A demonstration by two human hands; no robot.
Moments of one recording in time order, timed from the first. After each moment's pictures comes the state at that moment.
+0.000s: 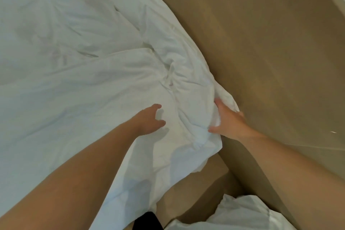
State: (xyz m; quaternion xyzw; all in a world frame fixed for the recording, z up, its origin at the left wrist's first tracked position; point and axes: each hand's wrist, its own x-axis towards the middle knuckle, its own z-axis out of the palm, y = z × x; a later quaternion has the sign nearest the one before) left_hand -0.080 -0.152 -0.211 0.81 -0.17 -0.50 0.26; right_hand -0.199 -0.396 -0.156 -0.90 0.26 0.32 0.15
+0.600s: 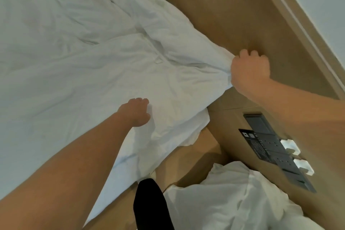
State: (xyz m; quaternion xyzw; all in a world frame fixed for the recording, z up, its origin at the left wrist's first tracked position) left_hand -0.129 -0.111 -0.138 0.85 -0.27 -0.45 0.05; right_hand -0.187 -0.387 0.002 -0.89 0.21 0.28 -0.28
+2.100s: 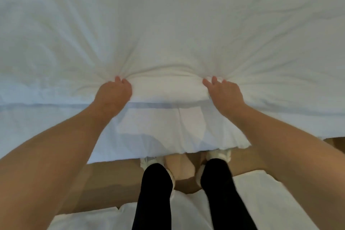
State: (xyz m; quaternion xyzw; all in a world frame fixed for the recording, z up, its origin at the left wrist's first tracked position) left_hand -0.307 0.534 -0.314 0.94 -0.15 -0.28 -0.13; right_hand -0.270 0.211 -0.297 -0.93 -0.21 0.28 -0.13
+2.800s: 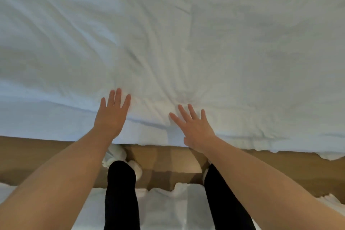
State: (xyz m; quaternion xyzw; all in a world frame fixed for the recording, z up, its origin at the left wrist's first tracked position) left_hand -0.427 0.708 -0.249 0.90 -0.03 -0.40 -0.19; right_hand -0.386 0.434 -0.238 -0.84 -0.34 0.42 -0.05
